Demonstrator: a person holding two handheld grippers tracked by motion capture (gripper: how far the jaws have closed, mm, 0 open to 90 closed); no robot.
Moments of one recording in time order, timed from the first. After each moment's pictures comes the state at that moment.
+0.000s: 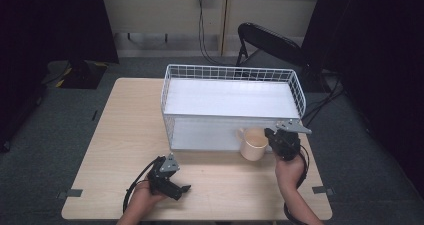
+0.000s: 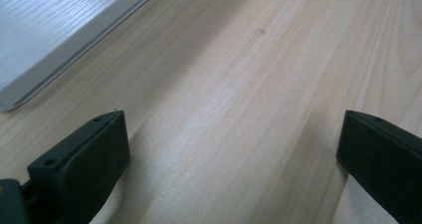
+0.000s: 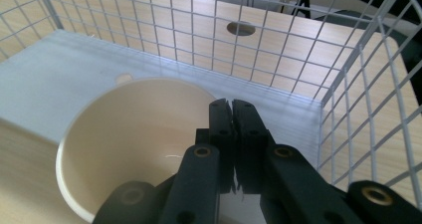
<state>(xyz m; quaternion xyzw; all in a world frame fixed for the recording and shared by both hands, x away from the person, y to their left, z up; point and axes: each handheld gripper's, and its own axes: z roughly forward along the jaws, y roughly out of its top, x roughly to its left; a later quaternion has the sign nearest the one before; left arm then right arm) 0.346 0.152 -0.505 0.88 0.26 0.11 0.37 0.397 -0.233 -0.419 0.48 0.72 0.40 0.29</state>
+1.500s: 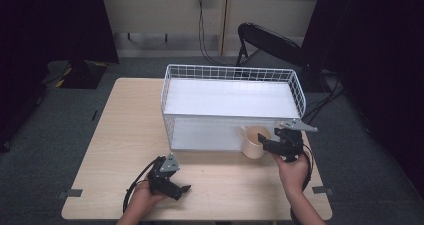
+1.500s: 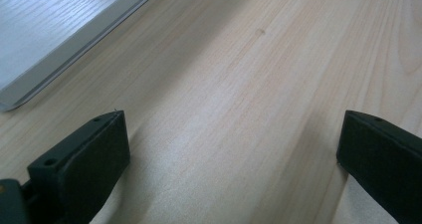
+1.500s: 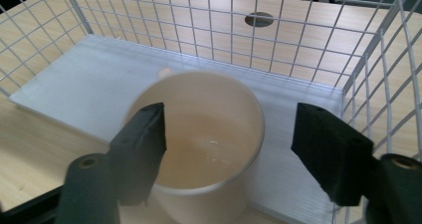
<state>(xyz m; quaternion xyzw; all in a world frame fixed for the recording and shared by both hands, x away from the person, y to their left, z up) 0.346 0.152 -0.505 0.88 0.26 0.11 0.37 0.391 -0.238 -0.407 0.49 0.72 0.42 0.24</state>
